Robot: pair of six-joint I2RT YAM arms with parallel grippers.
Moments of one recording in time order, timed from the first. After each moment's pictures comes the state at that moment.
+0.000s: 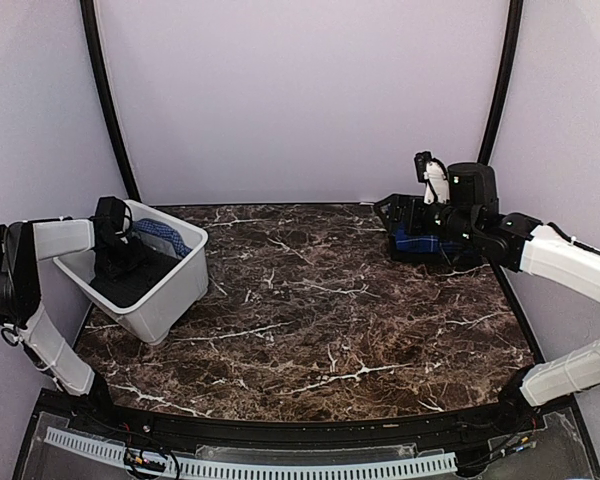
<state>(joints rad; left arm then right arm) 0.07 1.59 1.01 -0.46 -0.04 -0.55 0.61 1.22 1.01 -0.14 0.07 0.32</state>
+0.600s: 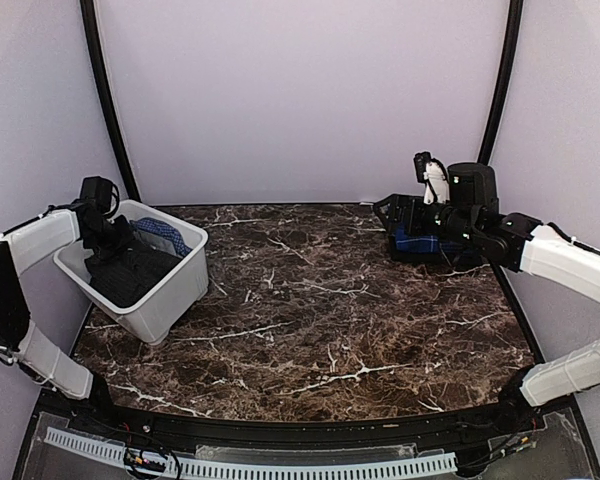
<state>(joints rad) 0.06 1.46 1.08 -0.53 -0.13 -0.55 0.61 1.22 1.01 -0.14 0.05 0.33</state>
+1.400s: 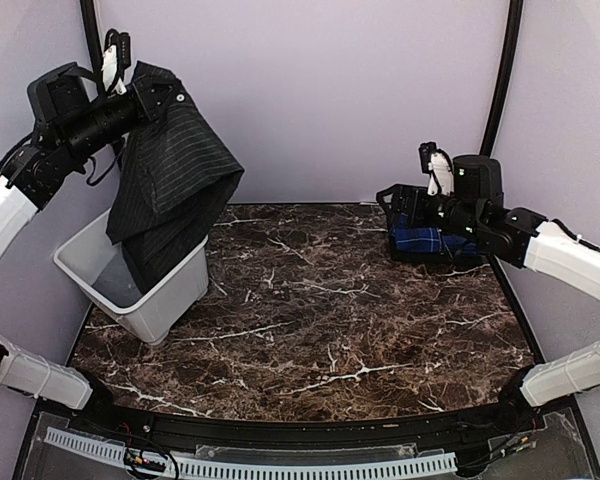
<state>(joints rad) -0.44 1.21 1.55 -0.28 0.06 -0.32 0.61 1.22 1.04 -0.15 0.08 0.32</state>
